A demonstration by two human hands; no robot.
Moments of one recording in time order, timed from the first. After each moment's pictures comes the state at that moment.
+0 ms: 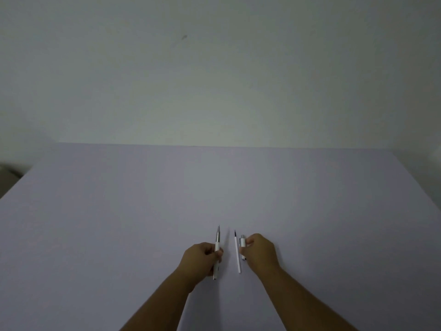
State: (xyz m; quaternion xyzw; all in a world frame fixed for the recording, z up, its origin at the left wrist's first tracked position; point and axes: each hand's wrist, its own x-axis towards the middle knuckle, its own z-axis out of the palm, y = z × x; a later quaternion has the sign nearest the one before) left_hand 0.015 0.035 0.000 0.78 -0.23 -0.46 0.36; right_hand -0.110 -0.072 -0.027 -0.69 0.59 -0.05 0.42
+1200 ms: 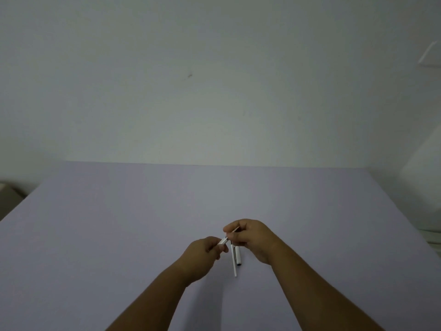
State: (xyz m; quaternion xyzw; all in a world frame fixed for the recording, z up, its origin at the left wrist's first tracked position) left_hand 0.007 0.052 0.081 0.75 -0.44 -0.38 0.30; right_hand -0.118 -0.071 0.080 -0.62 0.36 -0.12 0.69
